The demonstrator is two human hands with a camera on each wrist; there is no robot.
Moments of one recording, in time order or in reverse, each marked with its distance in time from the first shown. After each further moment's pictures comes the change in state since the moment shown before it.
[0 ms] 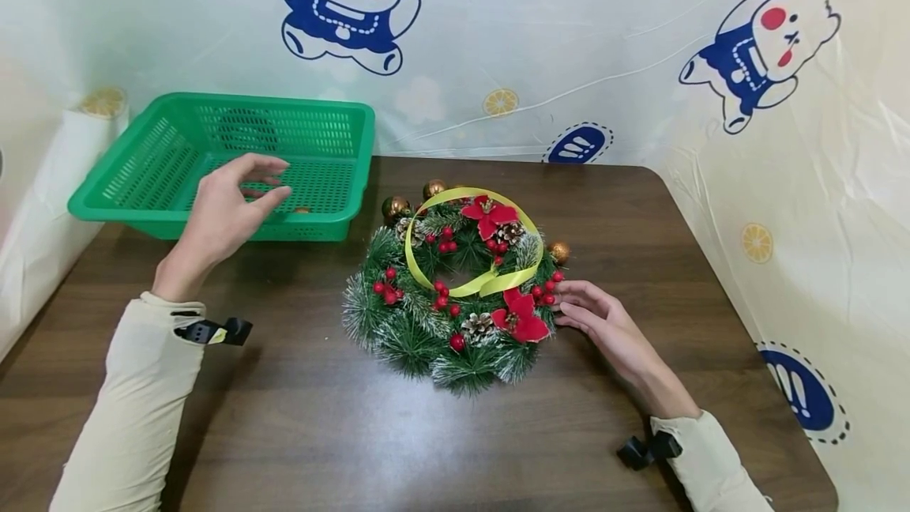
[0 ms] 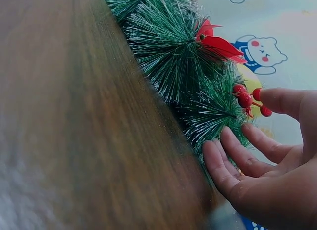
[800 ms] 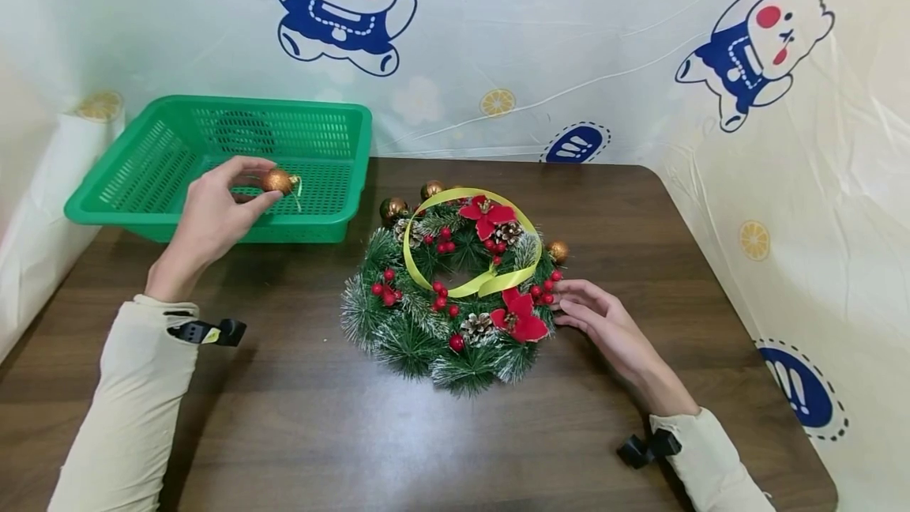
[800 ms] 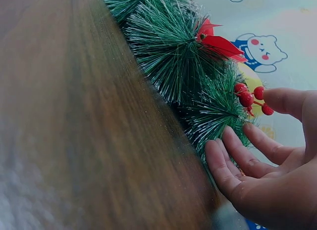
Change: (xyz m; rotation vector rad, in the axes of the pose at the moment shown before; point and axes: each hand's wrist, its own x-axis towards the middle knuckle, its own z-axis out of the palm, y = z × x) left_hand 0.003 -0.016 -0.002 0.002 -0.003 -0.049; right_hand -0.001 -0.002 0.001 0.035 0.008 0.009
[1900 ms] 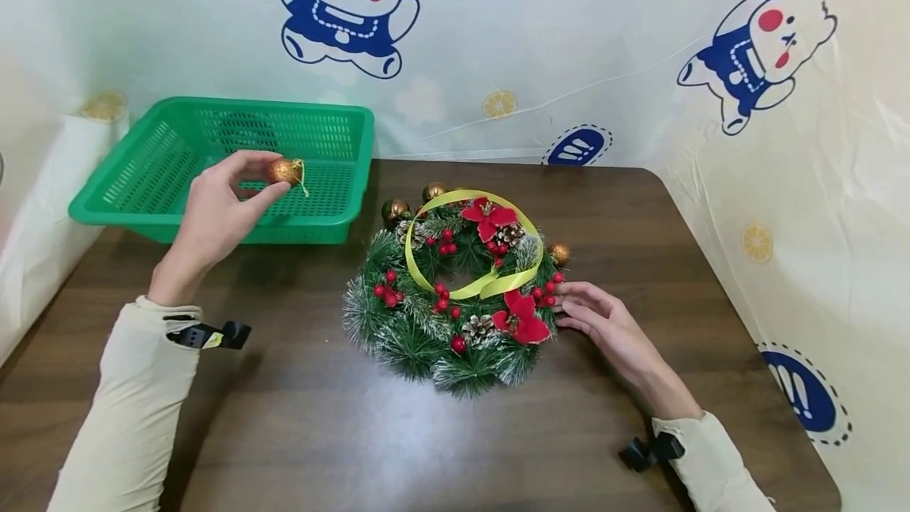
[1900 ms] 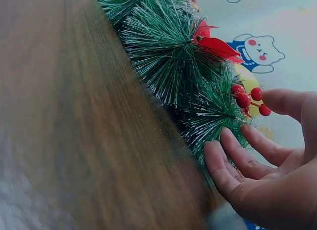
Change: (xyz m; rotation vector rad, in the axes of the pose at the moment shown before) left_hand -0.001 0.021 -0.004 -0.072 0.069 0.042; right_hand 0.000 -0.001 -0.002 0.015 -0.010 -0.006
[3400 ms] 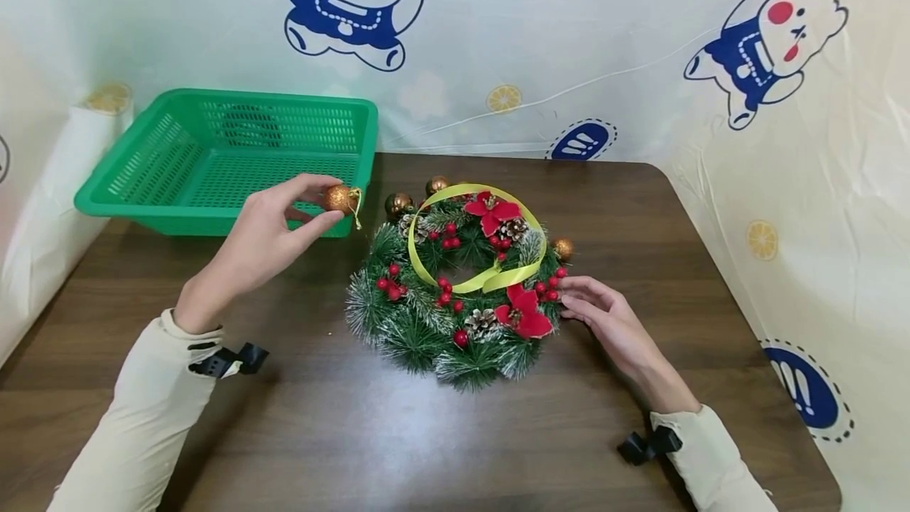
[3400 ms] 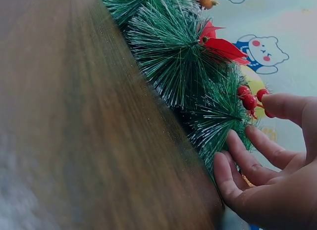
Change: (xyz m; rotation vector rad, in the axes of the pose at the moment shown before) left_hand -0.025 0.049 0.026 0.050 -0.172 0.187; right_hand 0.003 0.005 0.001 -0.005 0.038 -0.027
